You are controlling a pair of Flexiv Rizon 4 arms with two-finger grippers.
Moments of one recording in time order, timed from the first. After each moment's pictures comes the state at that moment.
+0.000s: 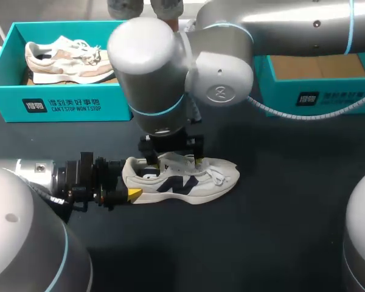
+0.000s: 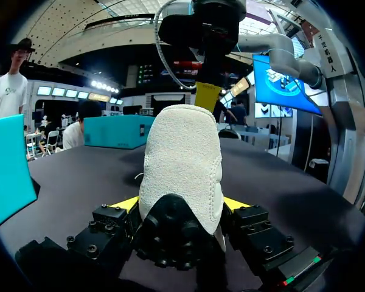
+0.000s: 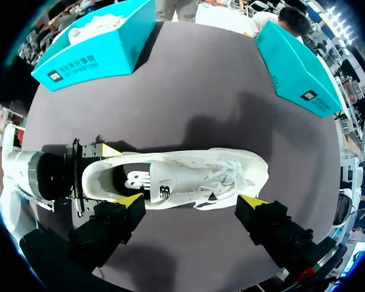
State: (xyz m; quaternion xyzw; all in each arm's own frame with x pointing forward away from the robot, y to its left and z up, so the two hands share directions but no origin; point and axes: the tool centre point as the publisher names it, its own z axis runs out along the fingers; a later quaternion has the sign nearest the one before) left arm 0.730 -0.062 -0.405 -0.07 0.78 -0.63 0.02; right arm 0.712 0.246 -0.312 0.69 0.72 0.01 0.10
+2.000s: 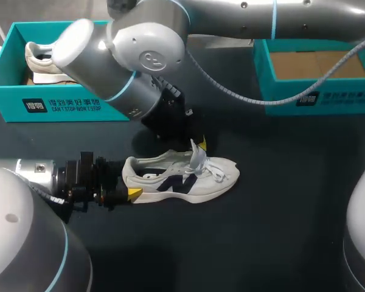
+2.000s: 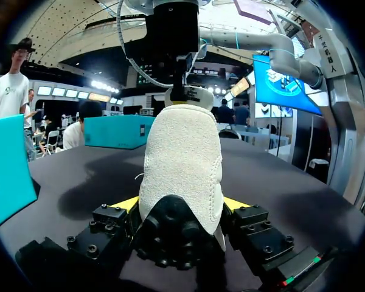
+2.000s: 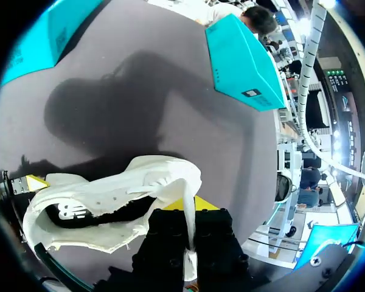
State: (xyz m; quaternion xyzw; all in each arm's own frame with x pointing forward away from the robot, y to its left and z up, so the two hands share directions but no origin) left arm 0.730 -0.062 -0.404 -0.07 0.78 -0.63 0.02; right arm 0.749 0.173 -0.296 0.69 0.65 -0.22 0.23
